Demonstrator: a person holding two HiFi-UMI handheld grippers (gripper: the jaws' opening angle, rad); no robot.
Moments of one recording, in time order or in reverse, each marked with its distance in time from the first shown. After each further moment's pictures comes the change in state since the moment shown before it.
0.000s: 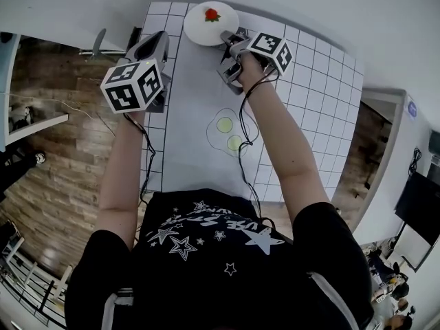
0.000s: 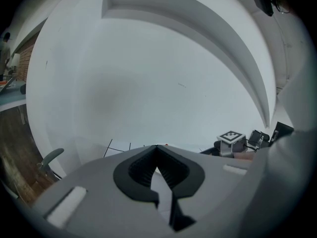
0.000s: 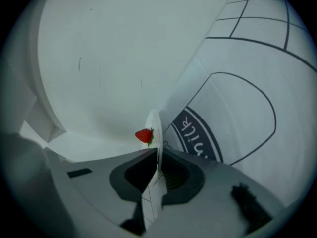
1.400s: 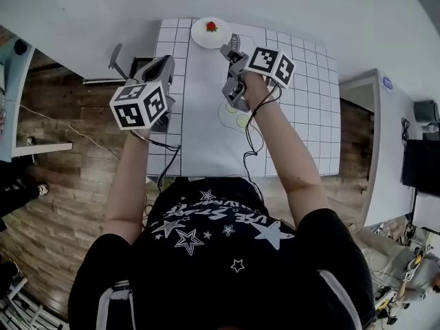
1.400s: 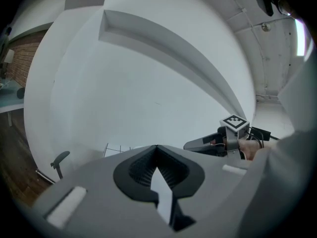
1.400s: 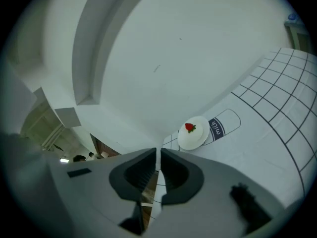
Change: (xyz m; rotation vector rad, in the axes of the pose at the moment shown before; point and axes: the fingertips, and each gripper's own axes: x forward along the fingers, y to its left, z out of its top) left arm -0.146 -0.041 0.008 0.037 -0.094 -0.173; right arm -0.130 0.118 -0.089 -0.397 -0.120 0.053
